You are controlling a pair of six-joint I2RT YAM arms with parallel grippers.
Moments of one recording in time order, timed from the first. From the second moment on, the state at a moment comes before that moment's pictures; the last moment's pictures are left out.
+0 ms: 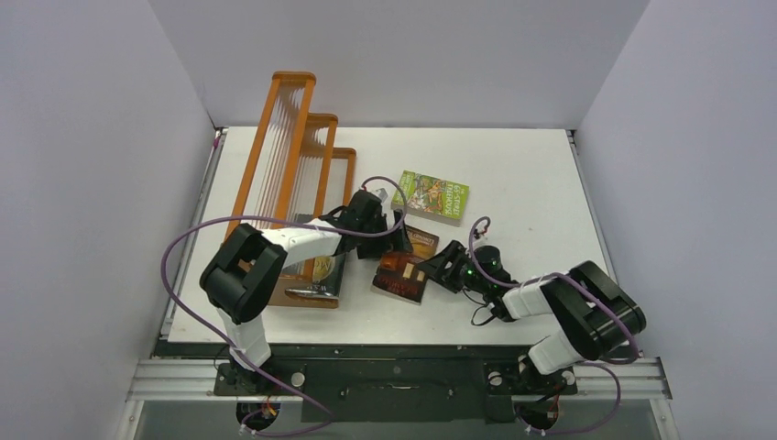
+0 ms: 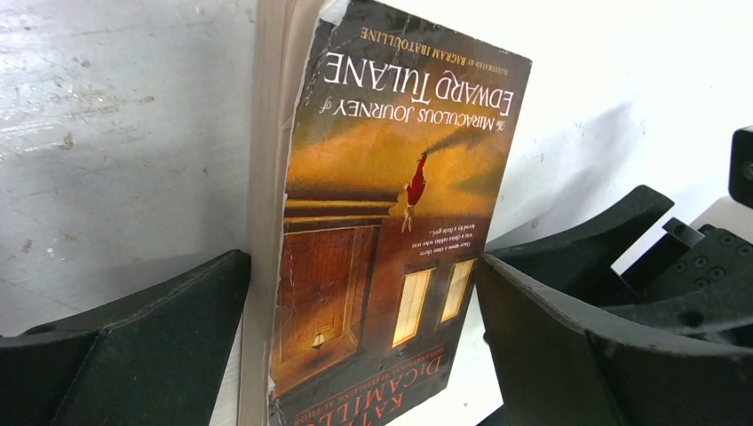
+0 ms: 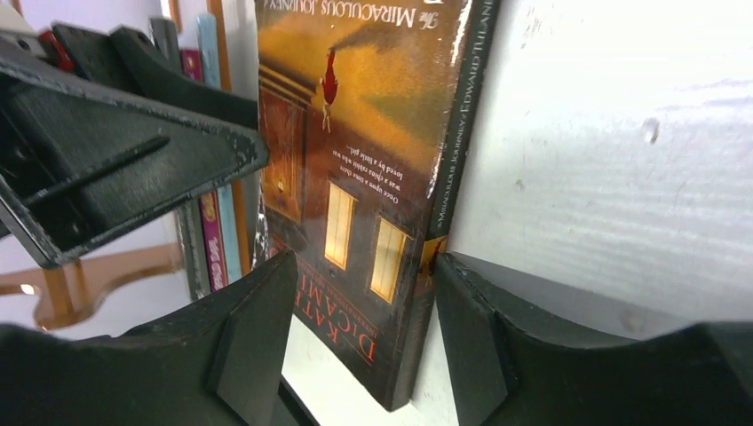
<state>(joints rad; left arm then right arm) -0.67 1.81 1.06 -0.11 0.20 -0.76 0.50 1.47 0.25 0.70 -0.29 1.04</state>
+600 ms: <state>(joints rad) -0.68 1.81 1.06 -0.08 0.25 -0.75 0.49 1.75 0.15 1.26 -0.15 1.31</state>
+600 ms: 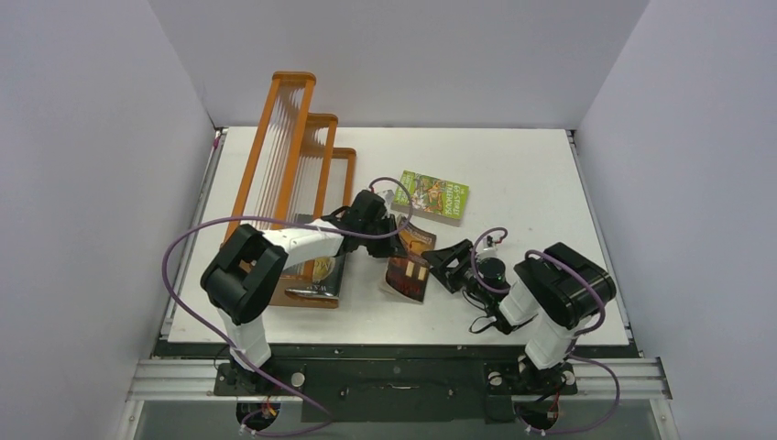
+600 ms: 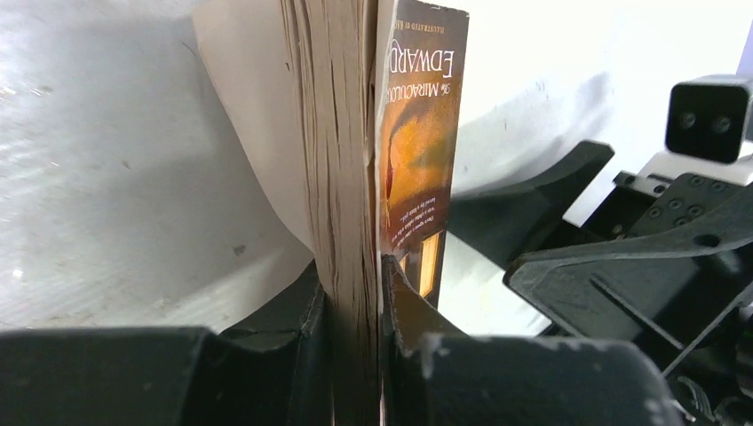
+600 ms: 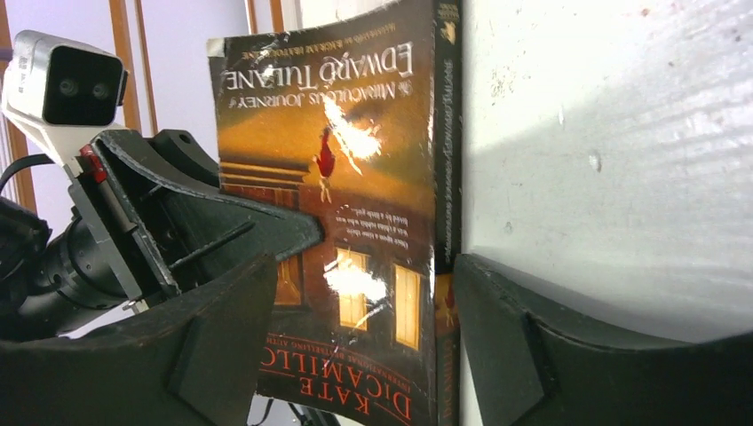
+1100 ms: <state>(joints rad) -0.61 1.68 1.06 -0.14 0.51 -0.69 0.47 1.05 0.13 0.58 -0.06 1.10</state>
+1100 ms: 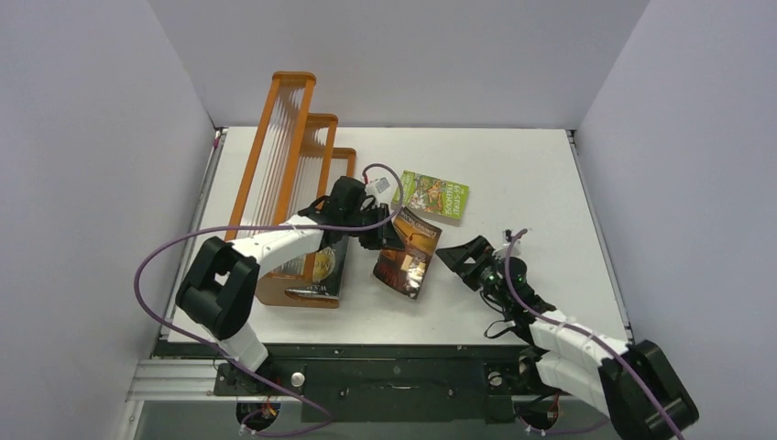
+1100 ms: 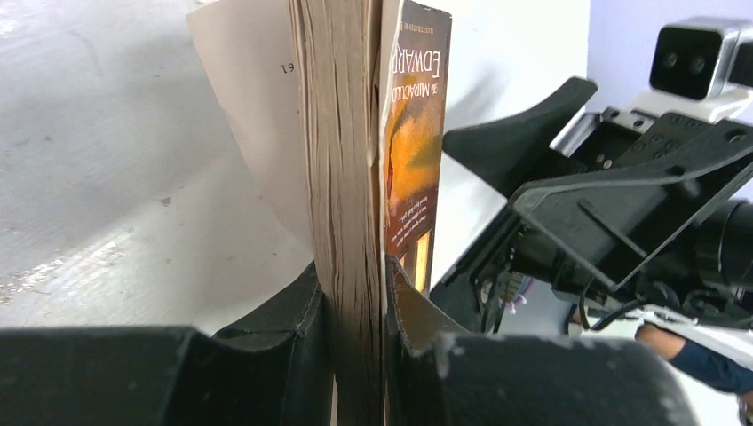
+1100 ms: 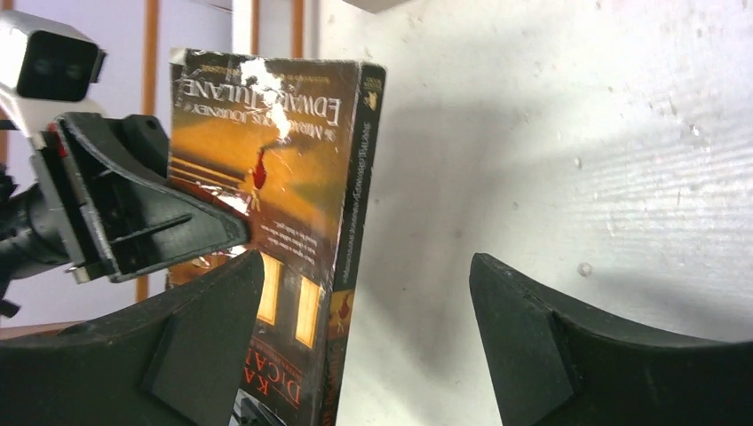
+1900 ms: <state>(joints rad) -0.59 1.57 1.07 0.03 0.76 -0.78 0.40 0.80 0.17 0.47 -0.34 1.02</state>
